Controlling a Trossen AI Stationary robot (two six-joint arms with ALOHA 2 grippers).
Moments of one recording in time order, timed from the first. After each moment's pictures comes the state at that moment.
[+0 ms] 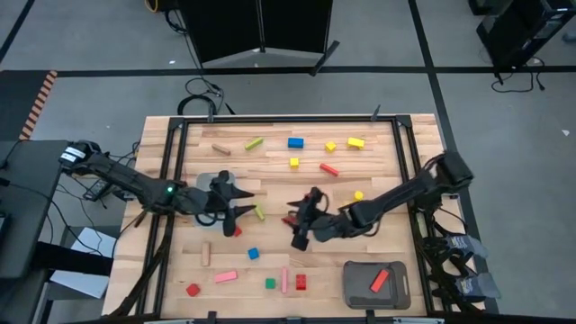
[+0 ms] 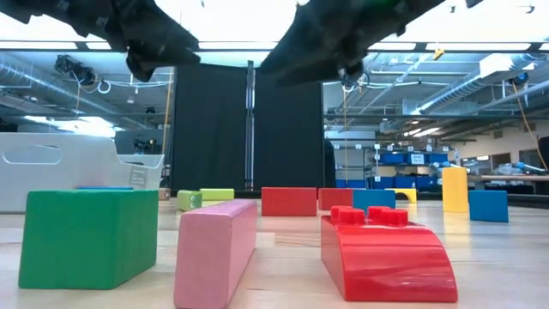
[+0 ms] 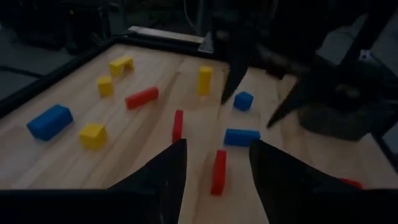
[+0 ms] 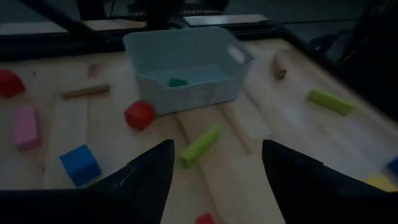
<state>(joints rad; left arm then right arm) -0.35 0.99 0.52 0.14 -0.50 -0.30 0.35 1.76 1.06 0.15 0.66 0.30</state>
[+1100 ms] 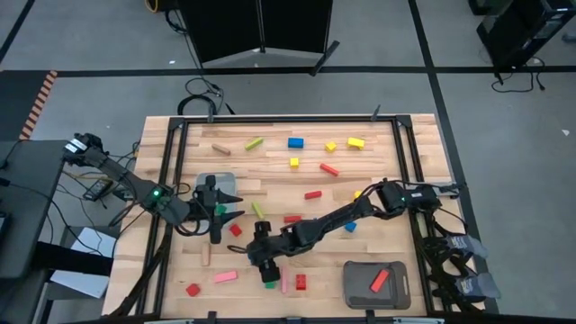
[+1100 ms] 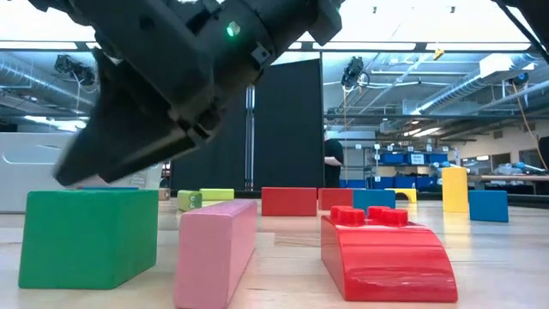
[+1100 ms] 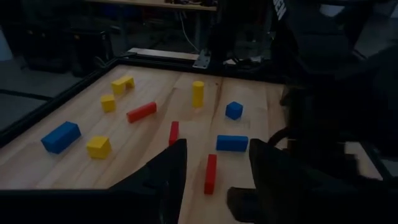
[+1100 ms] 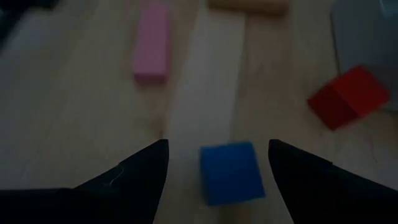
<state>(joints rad) -0.55 0.87 0.52 0.06 -0.72 -0.29 0.31 2.37 1.81 -0.24 0.11 0.09</state>
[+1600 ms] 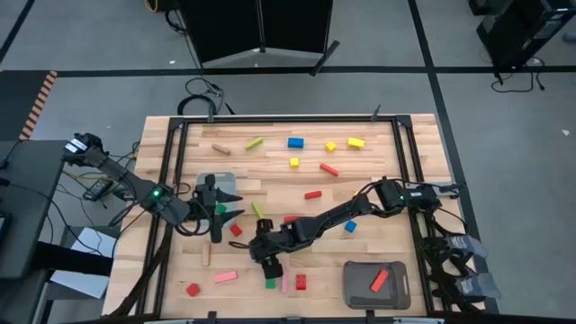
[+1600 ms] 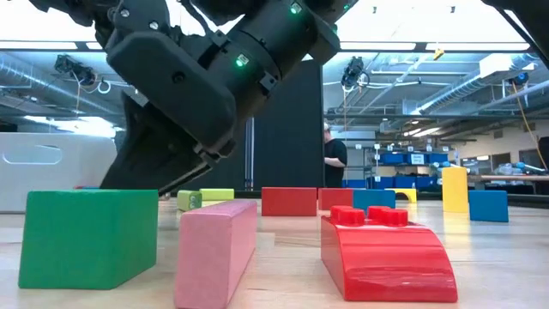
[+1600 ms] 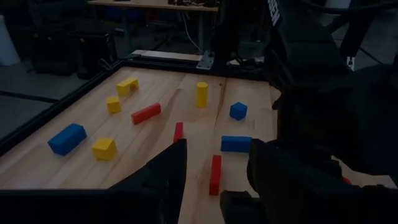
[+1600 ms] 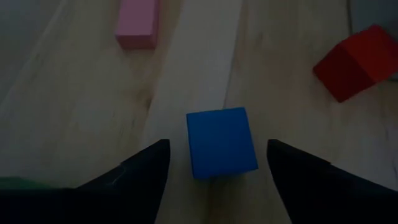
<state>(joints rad) -0.55 0.87 0.52 0.06 -0.73 -0.27 0.29 2.37 1.78 -0.26 0.06 0.08</state>
